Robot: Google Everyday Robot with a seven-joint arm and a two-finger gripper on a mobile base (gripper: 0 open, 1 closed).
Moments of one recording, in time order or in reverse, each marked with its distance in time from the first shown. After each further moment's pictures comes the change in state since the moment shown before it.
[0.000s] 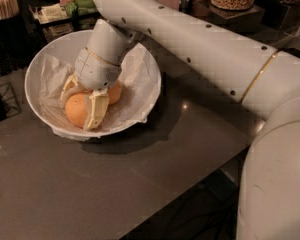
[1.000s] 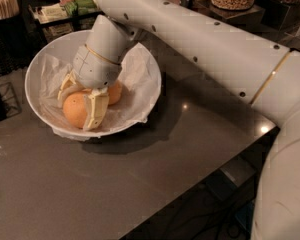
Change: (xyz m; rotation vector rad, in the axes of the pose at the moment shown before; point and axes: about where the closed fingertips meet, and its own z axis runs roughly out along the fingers) arm -0.016 0.006 -0.009 0.032 -0.007 -0.046
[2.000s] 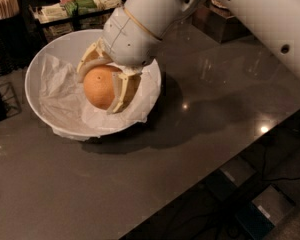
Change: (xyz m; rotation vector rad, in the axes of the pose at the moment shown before) arm -0.036 0.046 -0.090 0.166 0.045 -0.072
